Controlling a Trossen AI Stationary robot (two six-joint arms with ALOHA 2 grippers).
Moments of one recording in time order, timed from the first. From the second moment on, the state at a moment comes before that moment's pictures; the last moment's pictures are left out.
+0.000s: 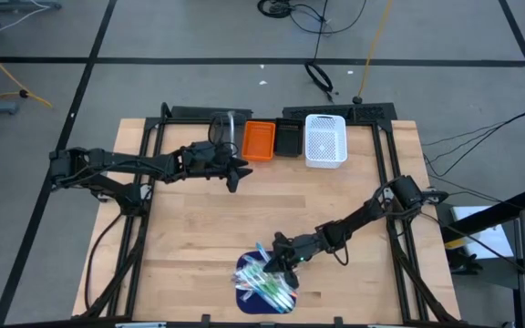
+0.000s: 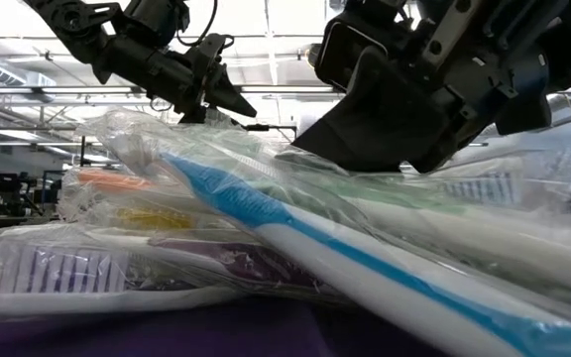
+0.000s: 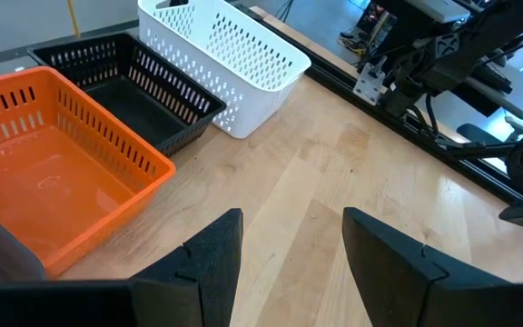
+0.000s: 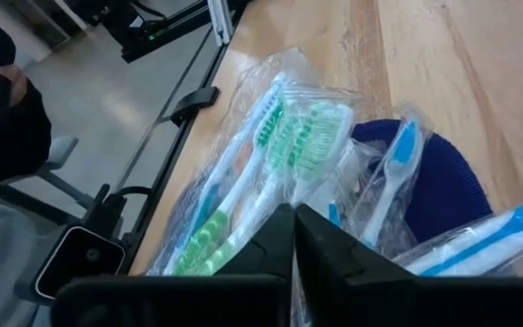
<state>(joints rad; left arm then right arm) 0.25 1.33 0.64 0.31 0.02 -0.42 0.40 2.01 0.86 0.79 -0.05 0.54</state>
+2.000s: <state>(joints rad) 0.02 1.33 0.64 0.54 0.08 -0.17 0.19 1.43 0.86 0.54 0.34 -0.03</state>
